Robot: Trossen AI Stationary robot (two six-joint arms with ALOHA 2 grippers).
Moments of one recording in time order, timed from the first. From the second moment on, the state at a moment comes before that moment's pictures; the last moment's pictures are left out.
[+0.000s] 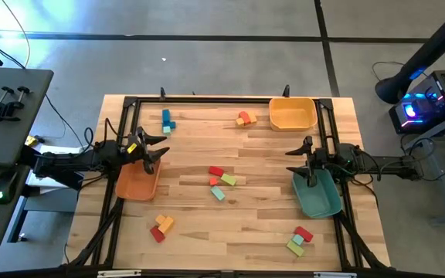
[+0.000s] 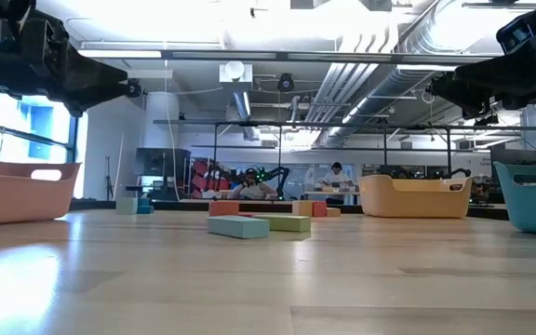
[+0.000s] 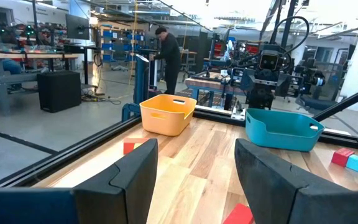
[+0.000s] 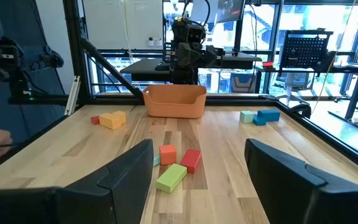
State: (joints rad) left arm 0.03 0.00 0.01 0.05 -0.33 -0.06; right arm -0.02 0.02 0.01 0.02 -0.02 -0.03
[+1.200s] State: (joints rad) left arm 0.03 0.00 0.01 0.06 -0.33 -0.06; right arm -0.02 0.02 0.01 0.23 -0.02 0.07
